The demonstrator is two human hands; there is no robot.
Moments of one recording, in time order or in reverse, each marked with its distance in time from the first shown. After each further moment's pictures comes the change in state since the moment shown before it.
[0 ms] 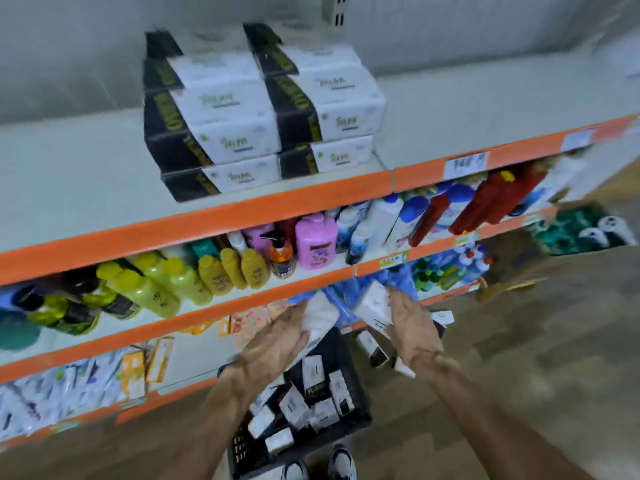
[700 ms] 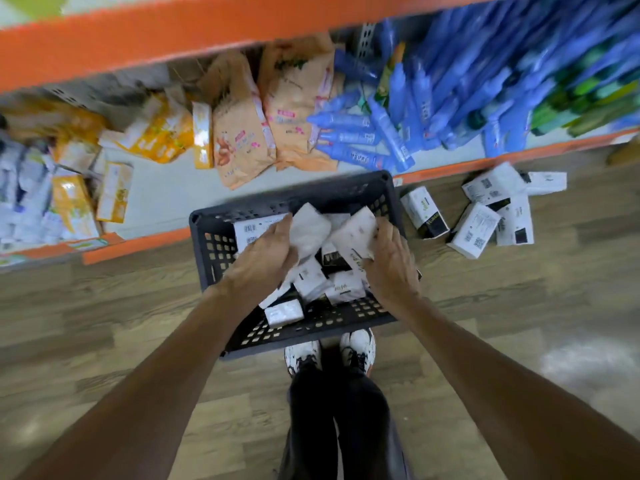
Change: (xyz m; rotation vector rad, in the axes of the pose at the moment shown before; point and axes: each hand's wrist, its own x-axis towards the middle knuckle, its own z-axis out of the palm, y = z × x) left_hand 0.069 -0.228 0.313 -0.058 -0.196 -0.326; right_hand 0.046 -0.034 0.424 0.338 -0.147 0.042
